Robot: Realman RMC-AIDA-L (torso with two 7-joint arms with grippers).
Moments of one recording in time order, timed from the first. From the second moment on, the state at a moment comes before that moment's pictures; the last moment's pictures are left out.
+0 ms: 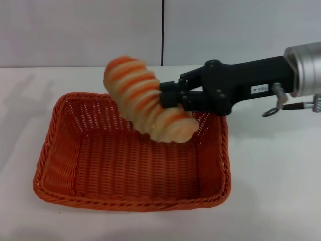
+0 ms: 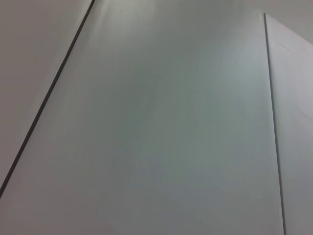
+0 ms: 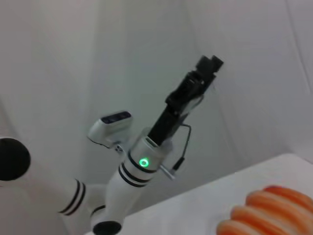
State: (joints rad) left arm -0.33 -2.06 0.43 0.22 1.06 1.88 -0.78; right arm 0.70 2.06 -1.06 -0.78 -1.71 -1.70 1.73
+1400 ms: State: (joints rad) left arm -0.28 -2.06 0.36 0.20 1.06 1.86 -0.76; right arm 0.27 2.07 -0.42 -0.61 -1.34 -1.84 1.19
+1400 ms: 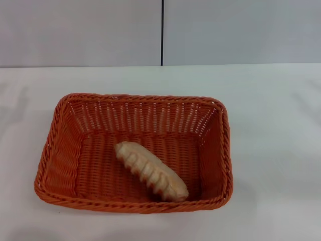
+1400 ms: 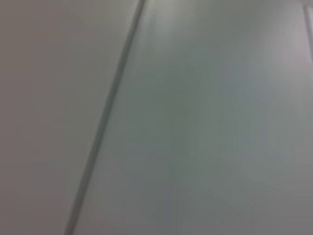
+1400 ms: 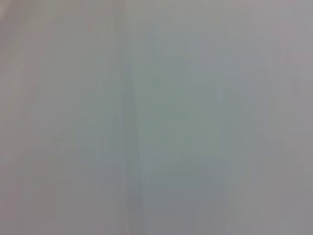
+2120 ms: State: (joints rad) left arm -0.26 -2.06 0.24 0.19 1.06 1.83 -0.76; right arm 0.23 2.07 -0.04 -0.24 -1.03 -1.84 0.83
